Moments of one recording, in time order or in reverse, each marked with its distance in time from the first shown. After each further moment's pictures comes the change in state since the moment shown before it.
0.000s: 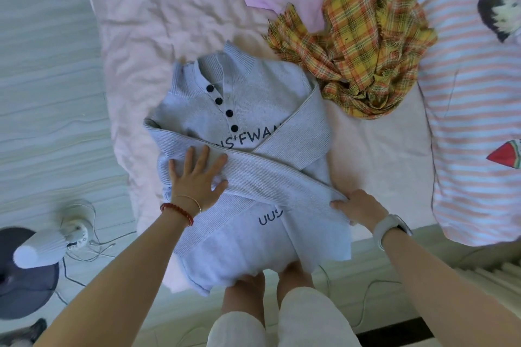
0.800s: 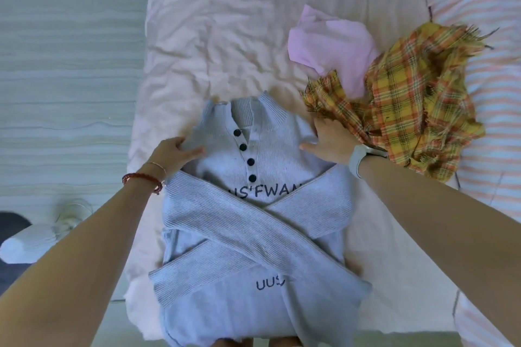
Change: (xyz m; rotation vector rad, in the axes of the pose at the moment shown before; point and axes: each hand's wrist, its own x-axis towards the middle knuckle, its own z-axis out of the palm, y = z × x) left_hand 0.084 -0.083 -0.084 -0.958 0.224 -0.378; right_hand 0.063 -0.219 -0.135 -0.511 0.366 -0.739
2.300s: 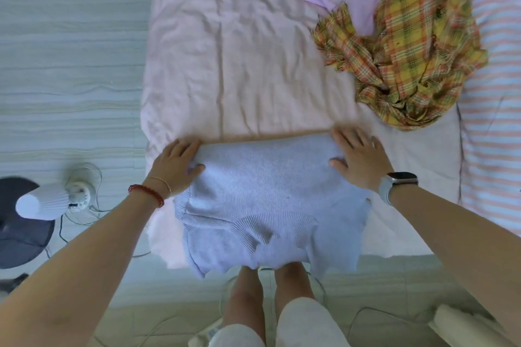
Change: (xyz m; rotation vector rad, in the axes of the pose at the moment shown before) left_hand -0.106 -0.117 0.029 0.679 -0.123 0.251; right_hand -0.145 0.020 0.110 -0.258 0.010 0.005
